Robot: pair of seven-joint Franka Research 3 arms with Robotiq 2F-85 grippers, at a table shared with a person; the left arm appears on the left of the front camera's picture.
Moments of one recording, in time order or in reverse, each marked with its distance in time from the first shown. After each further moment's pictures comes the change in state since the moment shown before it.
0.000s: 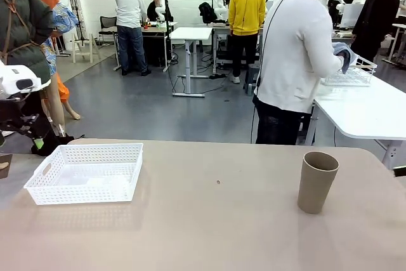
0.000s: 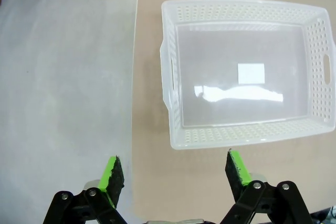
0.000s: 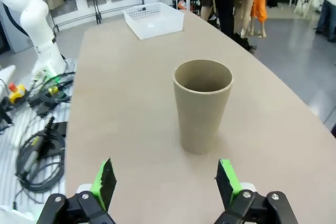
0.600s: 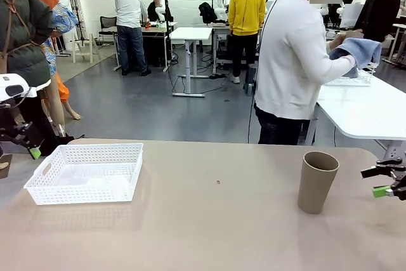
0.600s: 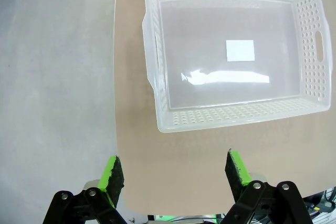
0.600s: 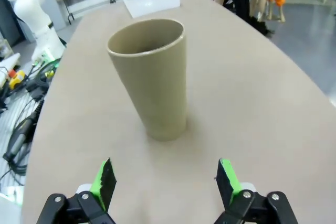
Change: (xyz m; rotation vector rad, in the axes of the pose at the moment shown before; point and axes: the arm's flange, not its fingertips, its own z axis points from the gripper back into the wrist) left arm -0.014 0.004 -0.010 -0.076 0.064 -0.007; right arm -0.034 -0.097 -0.053 0.114 0.074 -0.033
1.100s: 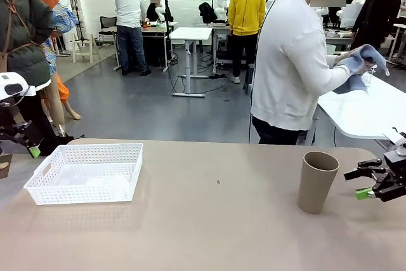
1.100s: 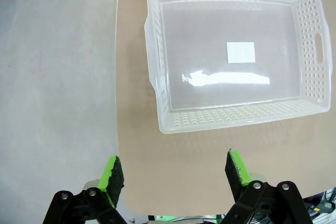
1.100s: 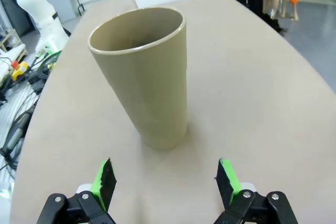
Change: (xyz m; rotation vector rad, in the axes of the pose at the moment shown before) left arm 0.001 0.001 0.002 0.002 -0.004 0.001; right arm 0.002 -0.013 -0.035 0.048 0.018 0.026
